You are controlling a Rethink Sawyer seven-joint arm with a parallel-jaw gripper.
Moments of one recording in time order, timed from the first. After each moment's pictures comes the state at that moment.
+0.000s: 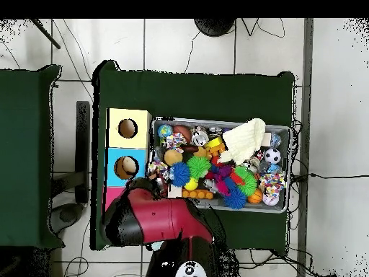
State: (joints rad) arm 0.01 -0.90 -0.06 1.96 -0.19 0.22 1.57
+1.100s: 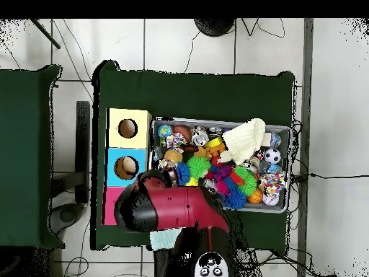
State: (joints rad) arm -0.08 -0.90 -0.03 1.90 -0.19 0.36 1.57
